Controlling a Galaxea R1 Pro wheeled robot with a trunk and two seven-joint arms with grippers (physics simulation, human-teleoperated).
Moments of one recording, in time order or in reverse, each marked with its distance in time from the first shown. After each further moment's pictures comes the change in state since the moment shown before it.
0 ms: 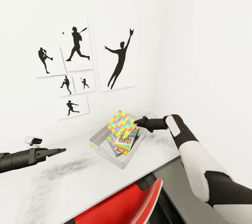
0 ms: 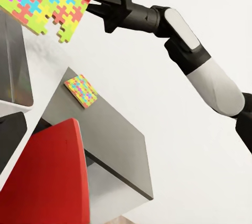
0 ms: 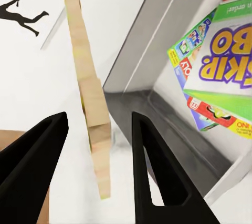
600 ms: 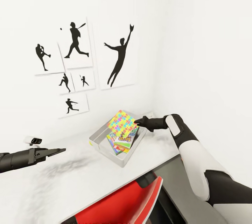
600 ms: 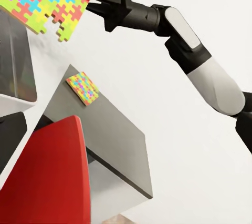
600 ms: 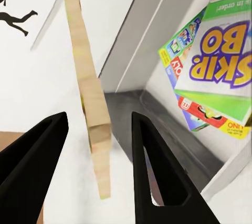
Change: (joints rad) left arm 0.000 0.003 0.000 0.000 0.001 0.000 0.000; right arm -0.007 -0.002 0.005 0.006 0.008 -0.012 -0.004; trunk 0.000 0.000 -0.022
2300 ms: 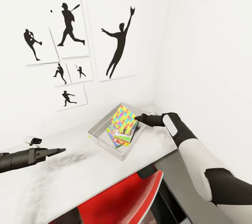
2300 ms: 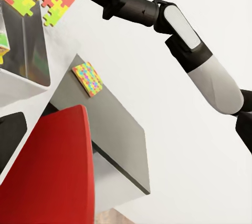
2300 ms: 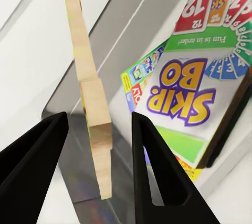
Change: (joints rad) left arm 0.000 0.001 0.000 0.000 0.002 0.000 0.000; right arm -0.016 -0.022 0.159 0.013 0.012 -0.223 0.021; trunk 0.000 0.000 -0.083
